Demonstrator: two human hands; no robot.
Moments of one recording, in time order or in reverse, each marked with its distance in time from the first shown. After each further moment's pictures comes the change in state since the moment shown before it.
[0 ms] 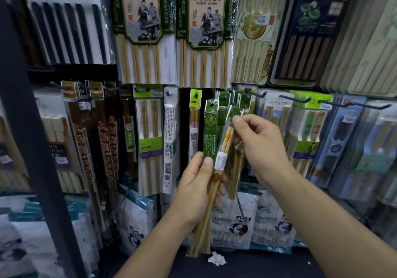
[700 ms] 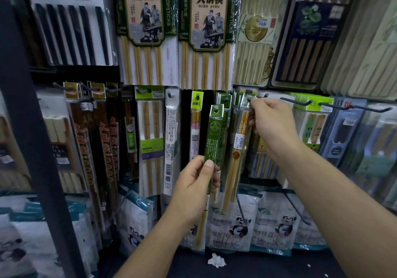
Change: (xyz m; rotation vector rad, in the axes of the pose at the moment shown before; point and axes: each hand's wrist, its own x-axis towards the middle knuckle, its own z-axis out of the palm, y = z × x) left_hand 0.009 -0.007 -0.011 0.231 0.030 0.128; right_hand 0.045 -0.017 -0.012 -0.103 0.129 0.083
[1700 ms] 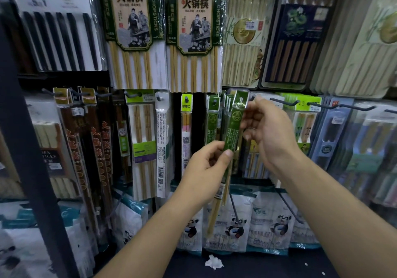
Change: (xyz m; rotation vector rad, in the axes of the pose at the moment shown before) left_hand 0.033 0.013 0.031 0.196 -0.086 0.117; right_hand -0.018 -0.002 -0.020 0.364 -0.128 -0.028
